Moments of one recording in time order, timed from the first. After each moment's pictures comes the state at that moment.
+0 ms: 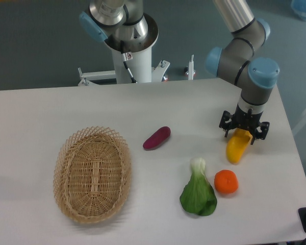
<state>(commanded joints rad) 2.86 -2.04 -1.81 -0.72 1.44 1.26</state>
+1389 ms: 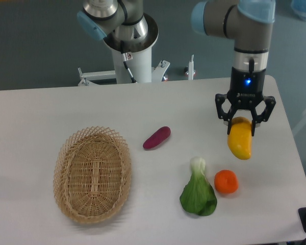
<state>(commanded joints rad) 2.81 -1.73 -1.76 -0.74 1.11 0.87</state>
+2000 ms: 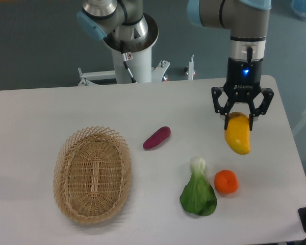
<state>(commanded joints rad) 2.81 -1.70 -1.77 -0.74 1.11 0.87</state>
